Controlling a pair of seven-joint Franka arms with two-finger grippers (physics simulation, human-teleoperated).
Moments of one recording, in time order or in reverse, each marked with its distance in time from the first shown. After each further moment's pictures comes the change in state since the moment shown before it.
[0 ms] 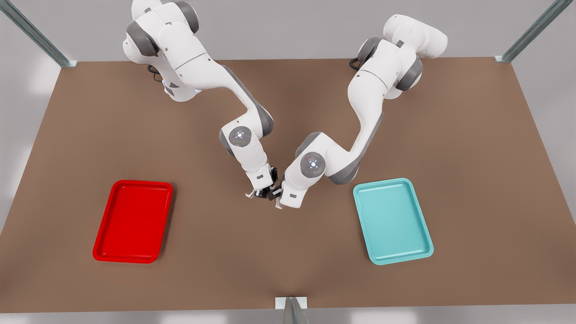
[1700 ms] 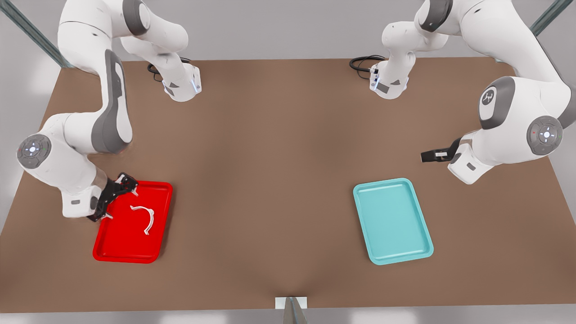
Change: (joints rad) left arm 0.563 -0.559 0.046 -0.223 0.090 -0.714 0.966; right arm -0.607 -0.268 -0.007 0.307 -0.078 -0.821 -0.248
